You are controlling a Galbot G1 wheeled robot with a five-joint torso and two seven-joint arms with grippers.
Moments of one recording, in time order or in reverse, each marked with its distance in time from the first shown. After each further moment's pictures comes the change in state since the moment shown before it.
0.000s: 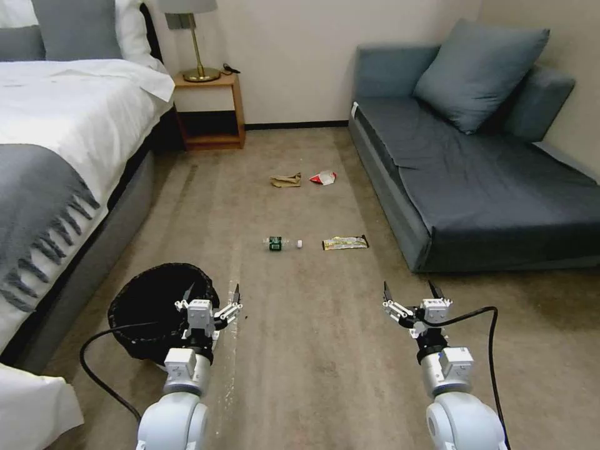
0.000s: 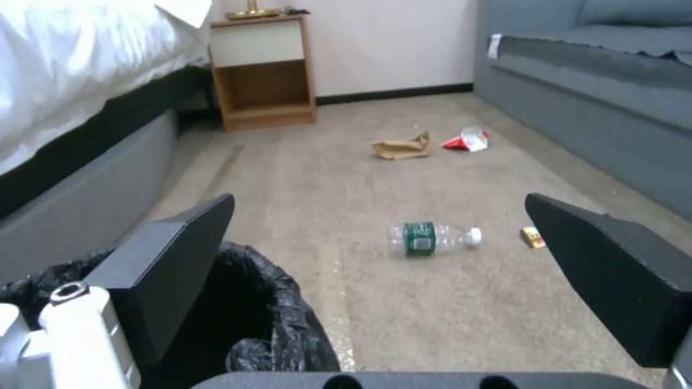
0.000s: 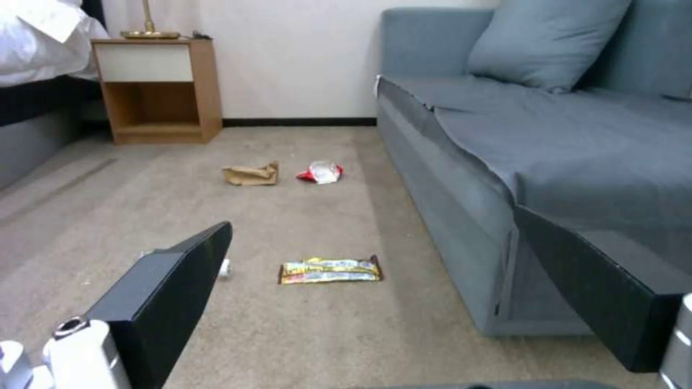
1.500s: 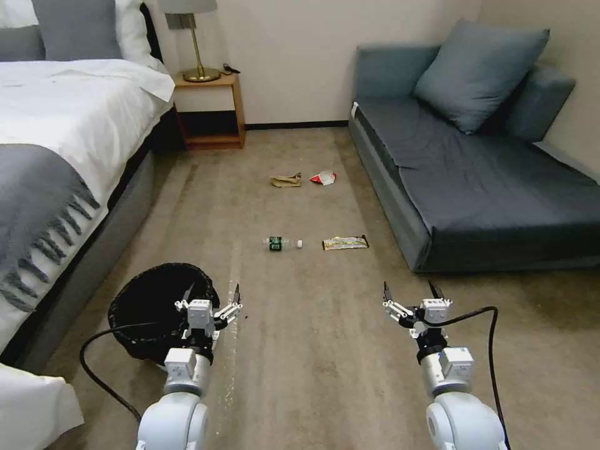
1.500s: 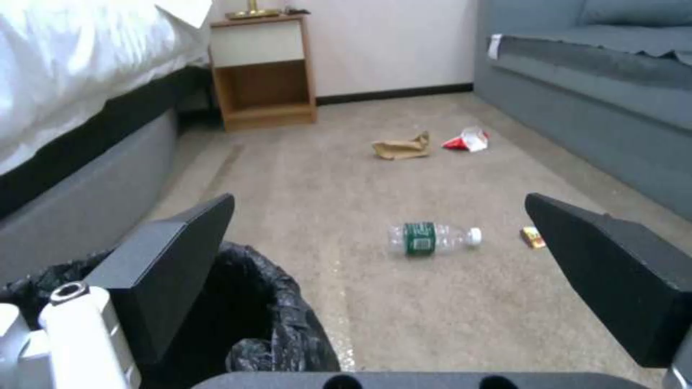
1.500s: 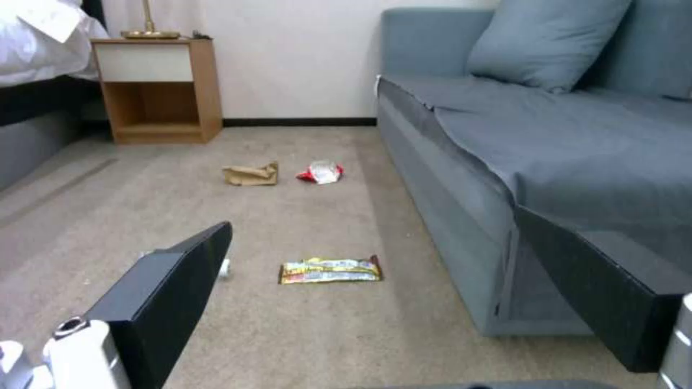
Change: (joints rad) left arm 0.000 0.000 0.000 0.000 0.000 0.000 0.000; right arm 0.000 0.000 0.000 0.000 0.000 0.000 0.000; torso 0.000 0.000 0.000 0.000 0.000
